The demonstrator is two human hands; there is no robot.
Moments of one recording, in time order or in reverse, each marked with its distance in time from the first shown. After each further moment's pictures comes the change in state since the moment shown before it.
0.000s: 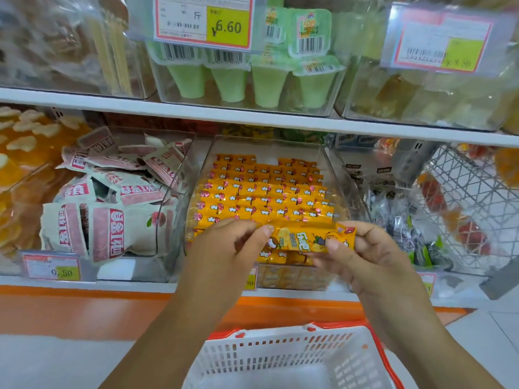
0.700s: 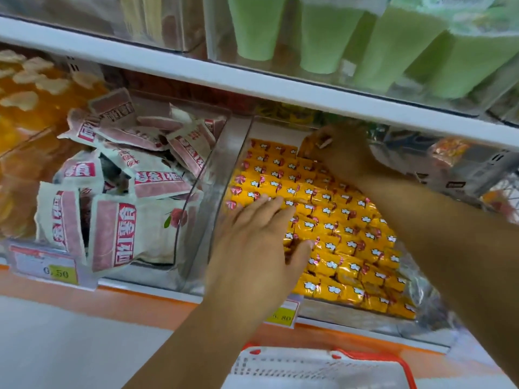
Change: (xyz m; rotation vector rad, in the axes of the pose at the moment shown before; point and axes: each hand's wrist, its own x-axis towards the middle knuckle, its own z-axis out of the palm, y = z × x) left_hand 0.048 -0.049 0.022 0.476 -0.045 0.060; right_hand 0.262 0.026 0.063 -1.161 -0.146 -0.347
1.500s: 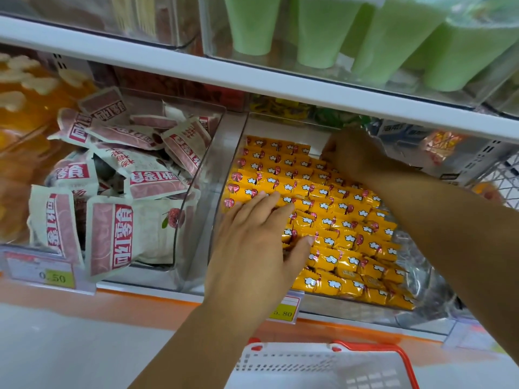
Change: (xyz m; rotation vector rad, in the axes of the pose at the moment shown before) left_hand -0.003 -0.002 0.001 -0.057 0.037 0.006; right_hand -0.002 0.022 -0.011 -0.412 -0.099 0.047
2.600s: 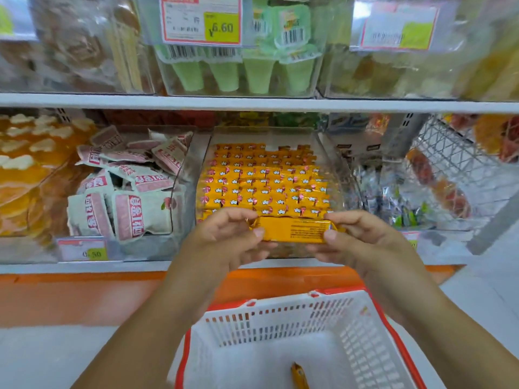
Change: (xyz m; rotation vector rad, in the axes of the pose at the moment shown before) left_hand -0.081 0.043 -0.074 -1.273 -0.264 -0.408; right_hand -0.301 -0.035 -0.050 1.558 0.064 0.307
